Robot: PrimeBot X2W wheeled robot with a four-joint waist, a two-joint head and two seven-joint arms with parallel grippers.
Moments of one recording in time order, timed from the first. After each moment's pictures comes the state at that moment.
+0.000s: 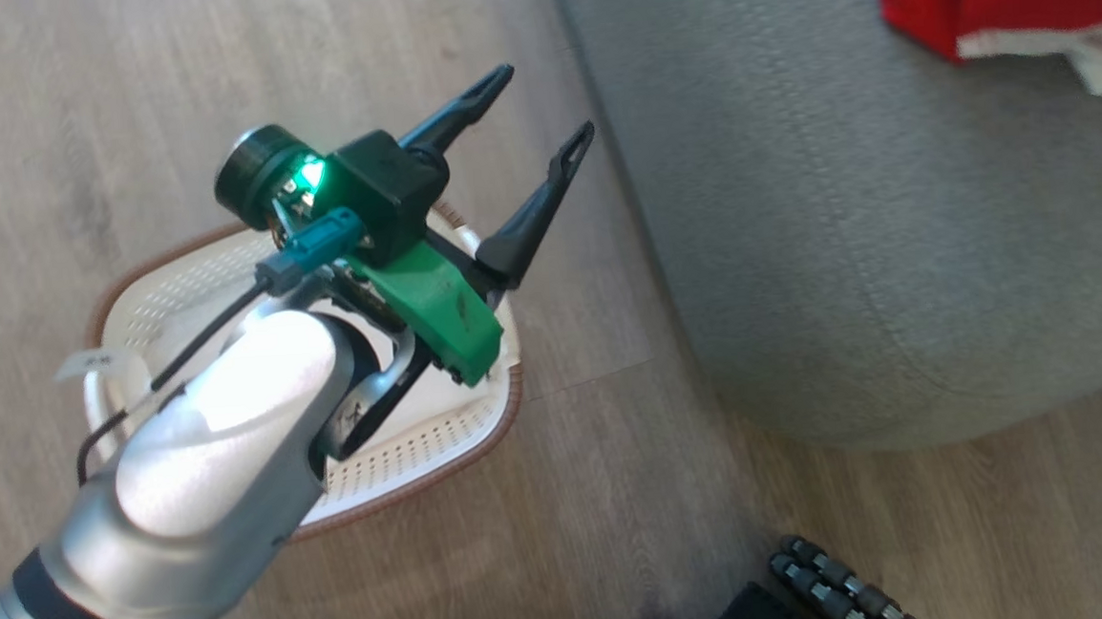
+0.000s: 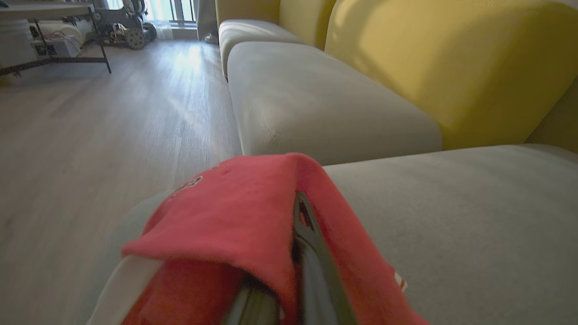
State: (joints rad) left arm -0.76 0.38 -0.86 0.05 -0.54 0.03 0.00; right arm -1.08 -0.47 0.09 0.83 0.50 0.13 -0.20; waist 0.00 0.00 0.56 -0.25
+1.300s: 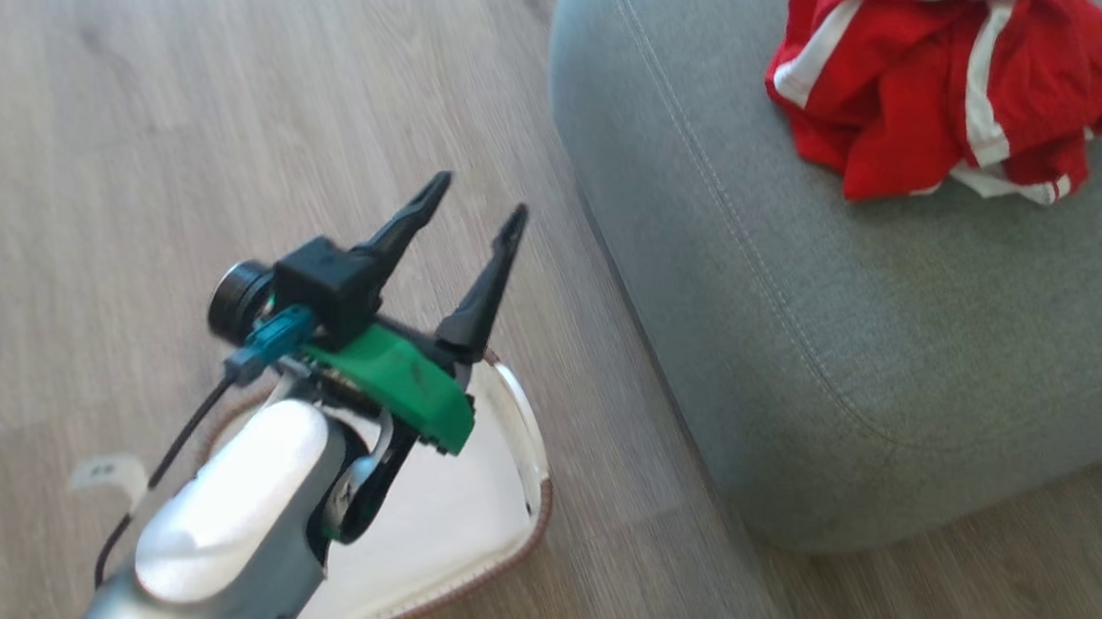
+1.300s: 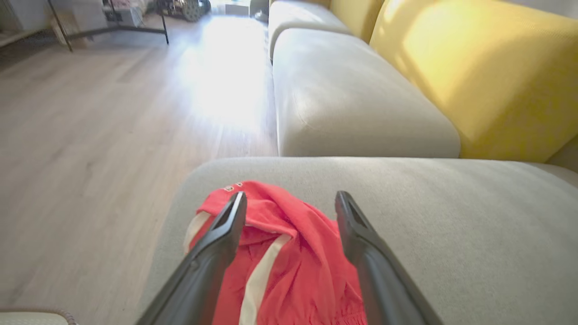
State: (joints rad) left arm -0.59 0.37 -0.83 0.13 -0.63 0.11 -0.15; right arm -0.91 -0.69 0.51 0.65 0.78 0.13 0.05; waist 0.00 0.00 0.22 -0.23
